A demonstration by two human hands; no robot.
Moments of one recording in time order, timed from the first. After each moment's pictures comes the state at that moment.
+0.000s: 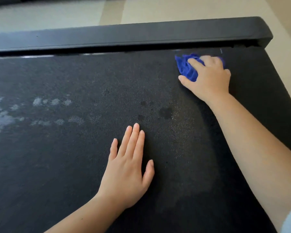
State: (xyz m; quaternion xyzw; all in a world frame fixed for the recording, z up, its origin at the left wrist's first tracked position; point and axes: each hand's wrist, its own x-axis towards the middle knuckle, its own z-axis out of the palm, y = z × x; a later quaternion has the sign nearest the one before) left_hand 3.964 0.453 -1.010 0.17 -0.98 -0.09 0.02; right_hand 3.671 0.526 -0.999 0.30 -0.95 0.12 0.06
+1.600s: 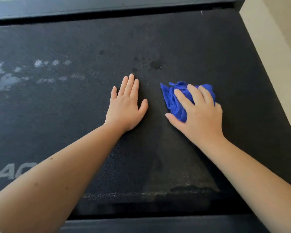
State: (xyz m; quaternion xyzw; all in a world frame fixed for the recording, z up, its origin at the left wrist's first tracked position) left_hand 3.962 0.455 -1.001 0.18 -0.98 -0.11 -0.01; right_hand 3.894 0.646 -1.000 0.32 -0.94 0.11 0.08
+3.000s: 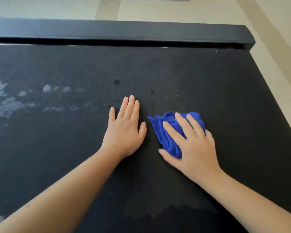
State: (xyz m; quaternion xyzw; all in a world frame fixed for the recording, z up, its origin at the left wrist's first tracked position) left_hand 3.949 0.392 -0.999 0.19 -0.97 -0.12 -0.03; right_hand 3.883 0.577 -1.005 0.43 -0.89 0.11 0.10
